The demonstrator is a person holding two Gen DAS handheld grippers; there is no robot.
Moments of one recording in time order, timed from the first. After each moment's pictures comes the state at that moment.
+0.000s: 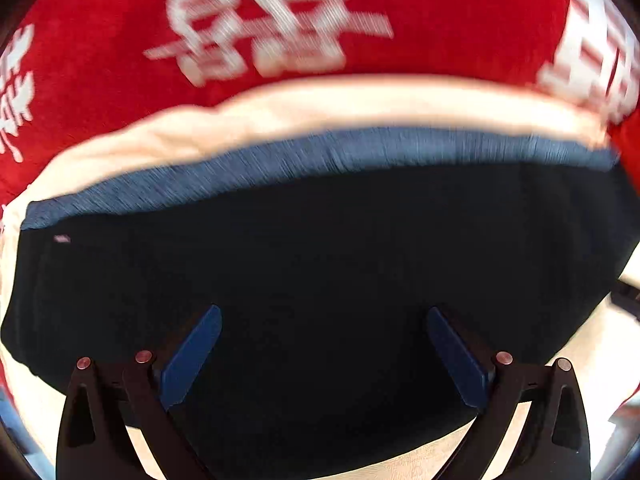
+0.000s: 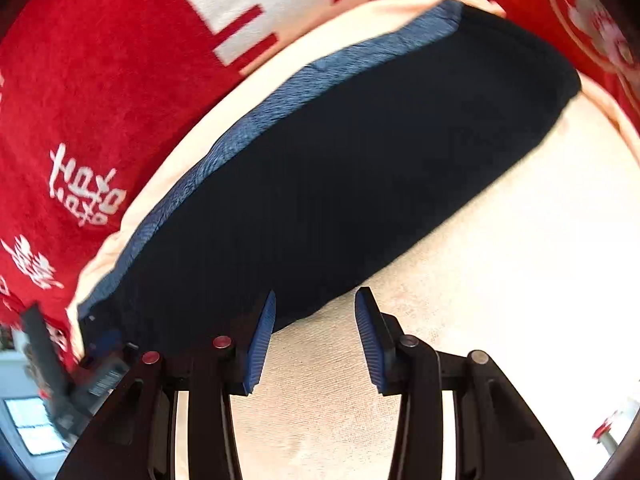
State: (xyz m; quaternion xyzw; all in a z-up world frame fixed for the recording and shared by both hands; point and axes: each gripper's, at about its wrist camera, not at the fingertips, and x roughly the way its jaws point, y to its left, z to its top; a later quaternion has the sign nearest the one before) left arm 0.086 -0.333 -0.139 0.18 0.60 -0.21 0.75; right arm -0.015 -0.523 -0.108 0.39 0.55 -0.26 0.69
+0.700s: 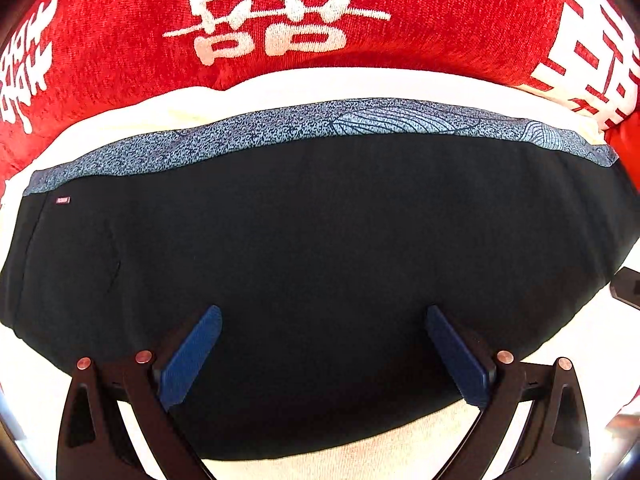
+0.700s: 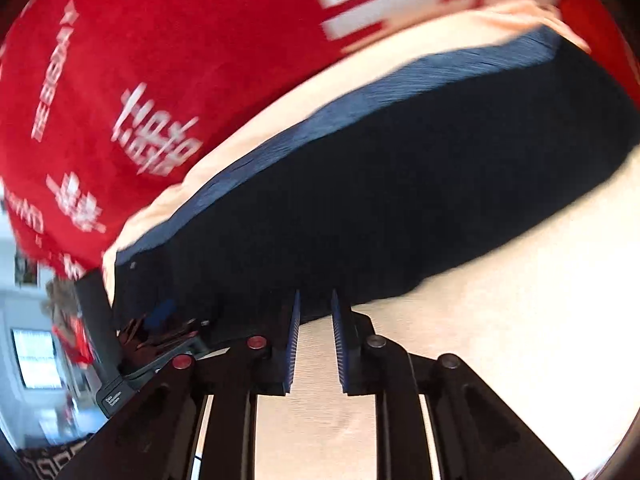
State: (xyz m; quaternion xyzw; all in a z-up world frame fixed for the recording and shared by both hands) left arm 0.052 -0.325 -0.132 0.15 0.59 -0.20 0.76; right arm 0.009 -0.487 -0.082 0.34 0.57 -0.12 0.74
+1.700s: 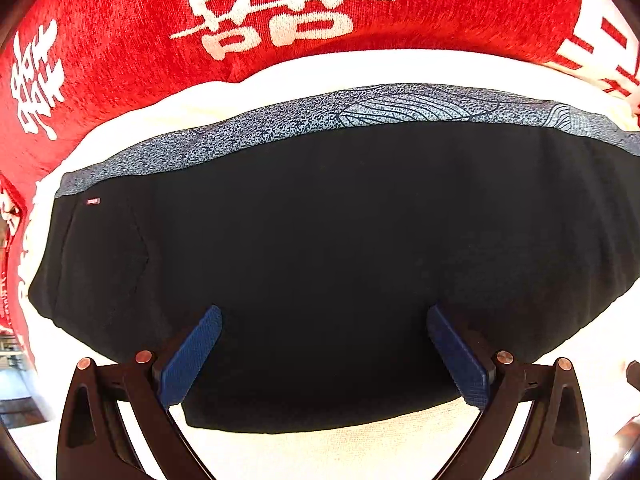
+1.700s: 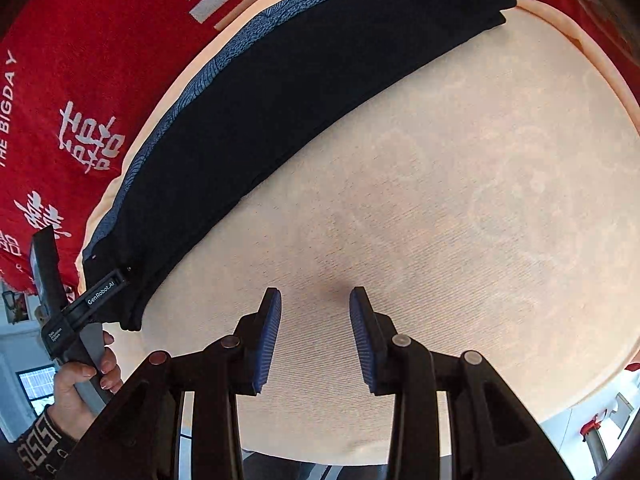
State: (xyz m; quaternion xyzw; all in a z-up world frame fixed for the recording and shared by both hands) left arm 0.058 -0.358 -0.118 0.21 0.62 -0.13 0.74; right arm -0.094 -0.536 -0.094 0.39 0.60 -0.20 0.66
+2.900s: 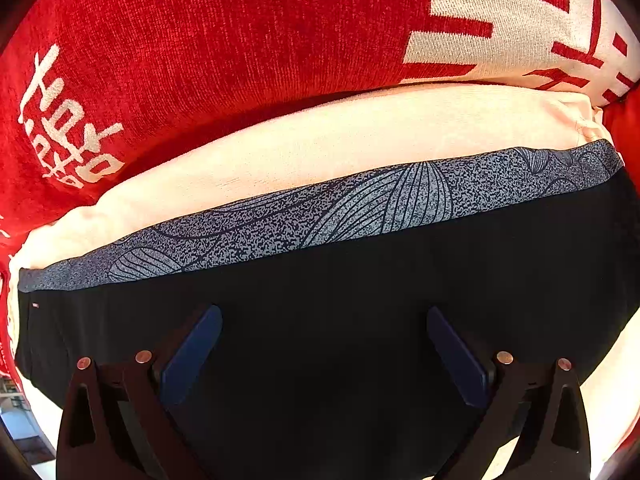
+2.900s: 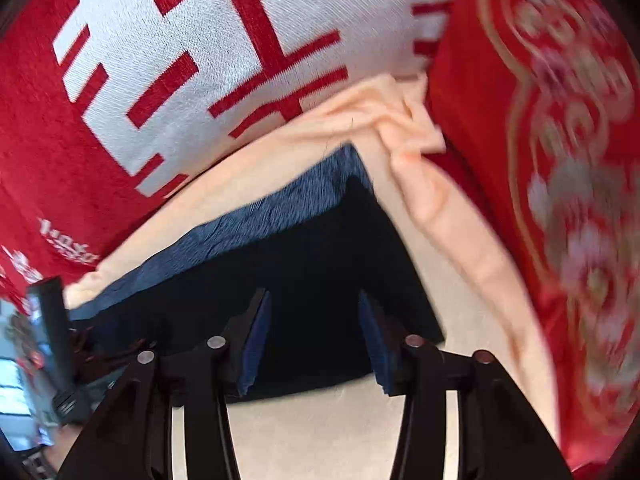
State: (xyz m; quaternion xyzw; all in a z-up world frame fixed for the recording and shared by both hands) left arm 0.069 -0.544 -0.133 0.23 0.60 -0.19 0.74; right arm -0.060 -0.700 -0.064 0.33 0.55 -0.22 0.73
